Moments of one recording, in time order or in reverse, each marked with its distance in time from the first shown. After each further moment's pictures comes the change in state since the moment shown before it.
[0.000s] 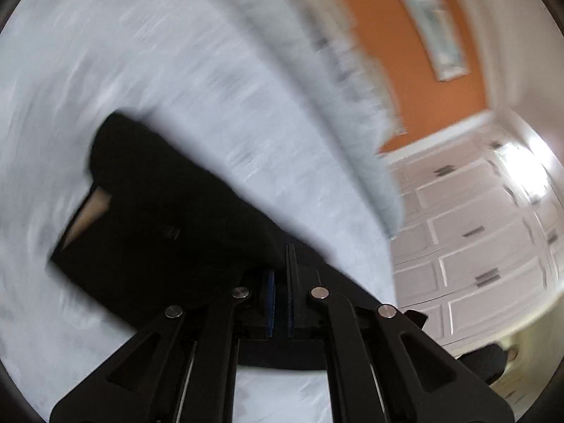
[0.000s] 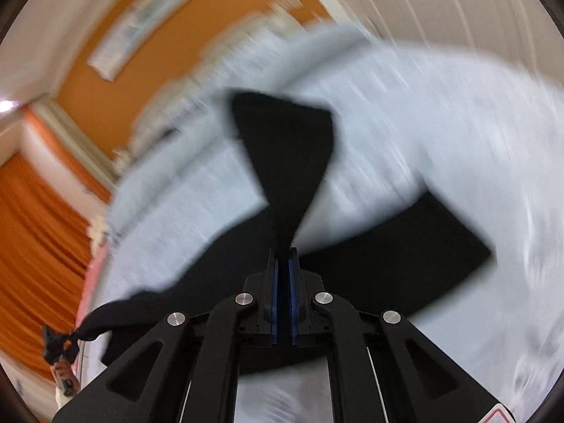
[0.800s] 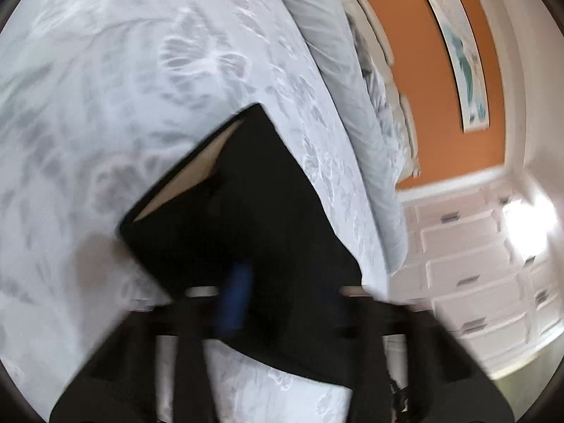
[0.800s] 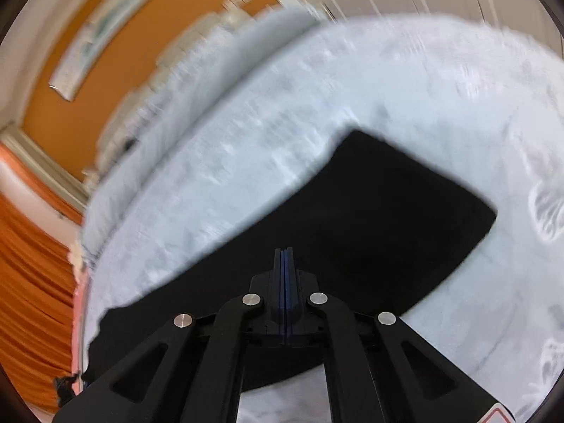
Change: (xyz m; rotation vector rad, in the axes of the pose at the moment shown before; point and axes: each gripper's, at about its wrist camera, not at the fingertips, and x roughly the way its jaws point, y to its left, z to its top) left arm -0.007 0.052 0.007 -0.120 -0.107 -0.006; right arm 0.010 -0.010 0.002 0.083 -0.084 -0.042
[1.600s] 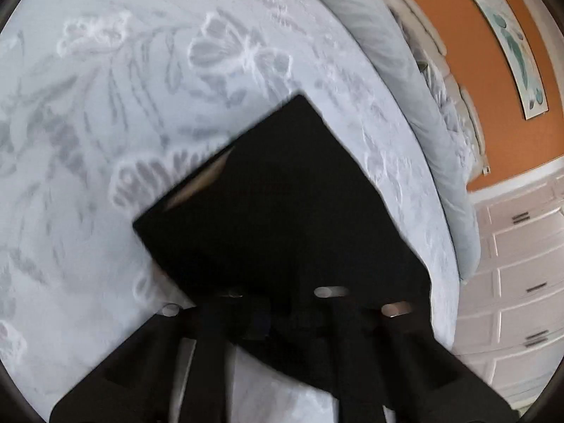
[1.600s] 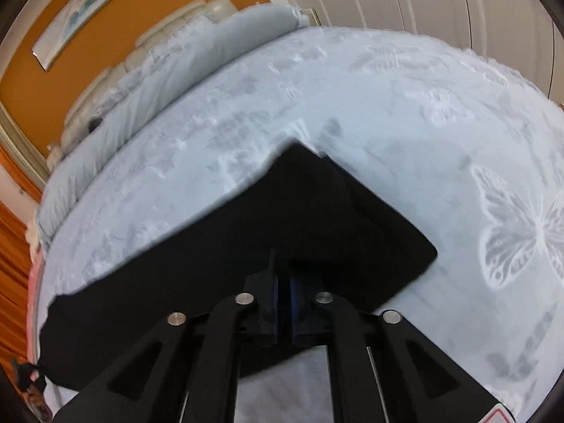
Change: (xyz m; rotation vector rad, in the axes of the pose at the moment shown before) left arm 0.012 -0.003 -0.017 -0.019 -0.039 0.291; right arm 0.011 -0.023 0.013 -0.101 0.028 -0.208
